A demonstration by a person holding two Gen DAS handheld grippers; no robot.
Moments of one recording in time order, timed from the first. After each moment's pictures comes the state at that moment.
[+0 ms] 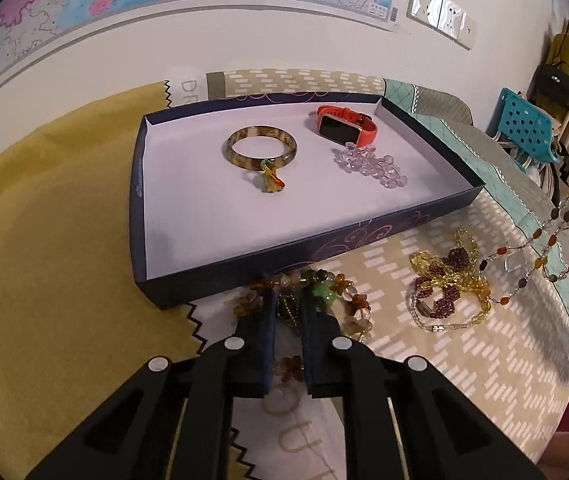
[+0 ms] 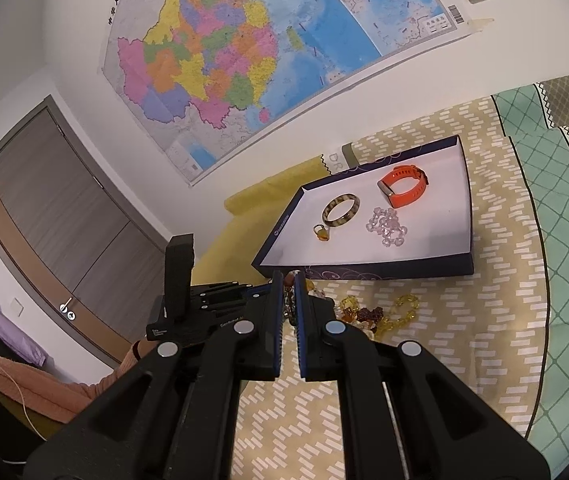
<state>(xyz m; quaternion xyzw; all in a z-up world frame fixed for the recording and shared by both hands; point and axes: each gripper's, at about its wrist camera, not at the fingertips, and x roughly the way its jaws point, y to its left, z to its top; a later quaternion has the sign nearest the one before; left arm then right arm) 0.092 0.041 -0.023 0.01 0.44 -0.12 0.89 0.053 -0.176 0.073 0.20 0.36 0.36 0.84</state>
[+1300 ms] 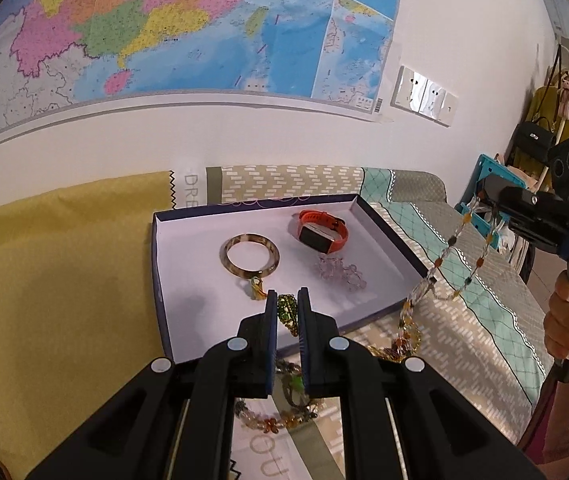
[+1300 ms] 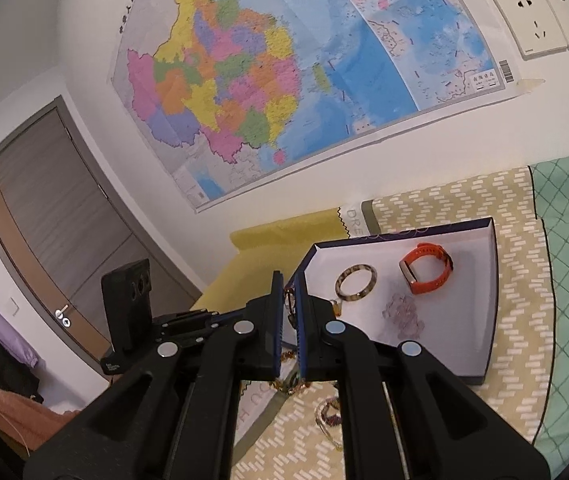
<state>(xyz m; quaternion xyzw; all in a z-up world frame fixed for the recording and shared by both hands) 0.090 0.052 0.055 -0.04 0.35 -0.14 0.93 0.123 -0.151 0.118 0.18 0.32 0.38 0.85</state>
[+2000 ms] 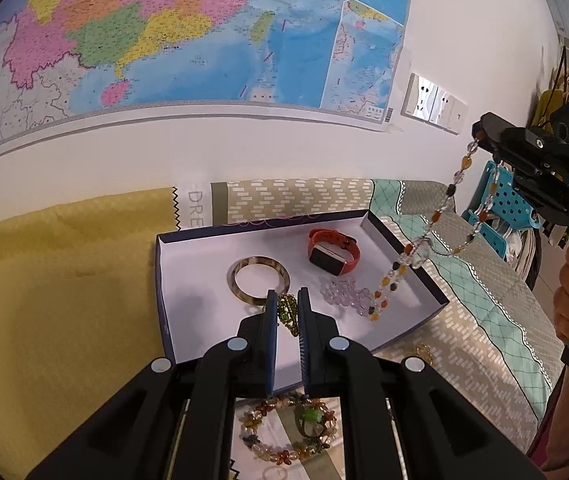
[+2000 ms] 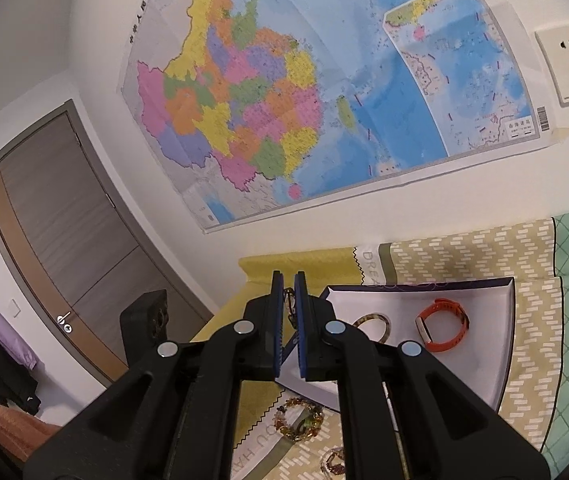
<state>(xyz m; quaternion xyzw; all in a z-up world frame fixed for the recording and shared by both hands) 0.115 0.054 0.059 -0.04 0.34 -0.13 0.93 0.158 -0.130 0.147 0.17 0.29 0.39 0.86</state>
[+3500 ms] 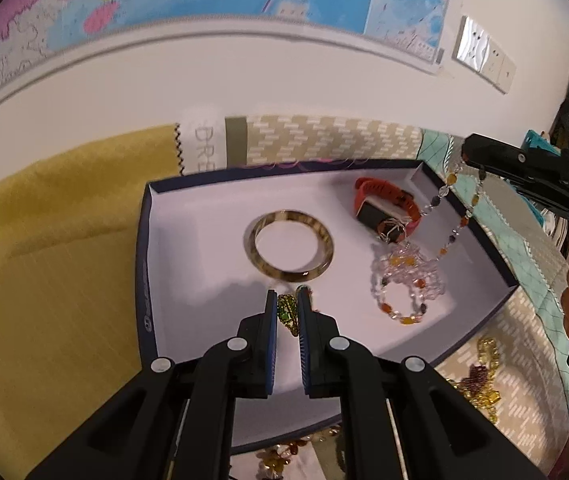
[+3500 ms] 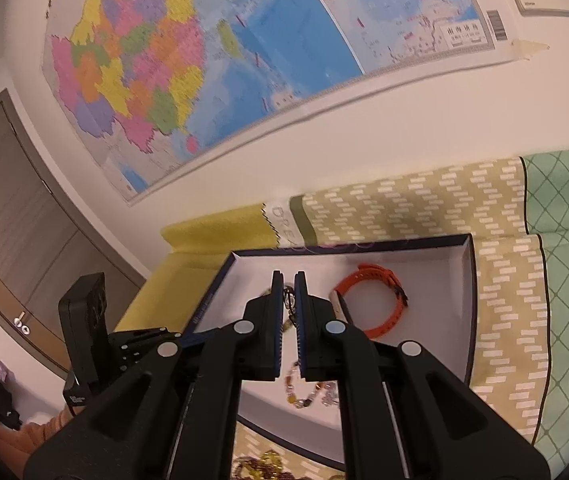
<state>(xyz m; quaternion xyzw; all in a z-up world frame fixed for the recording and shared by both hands) 0.171 0.052 -0.002 -0.03 0.43 -0.09 0.90 0.220 -0.135 0.056 0.14 0.38 0.30 0.86</state>
